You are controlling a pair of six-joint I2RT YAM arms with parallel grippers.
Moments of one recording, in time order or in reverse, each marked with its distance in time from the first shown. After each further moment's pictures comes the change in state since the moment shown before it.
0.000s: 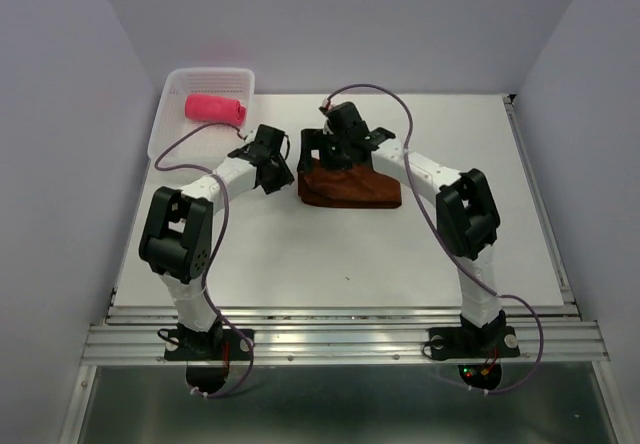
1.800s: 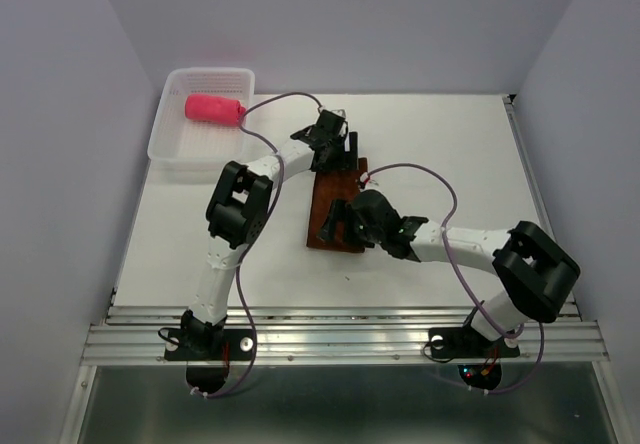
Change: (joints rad) left arm -0.180 0.477 0.585 0.008 0.153 0.301; right arm 0.209 -0.615 -1.041 0.491 0.234 0.412
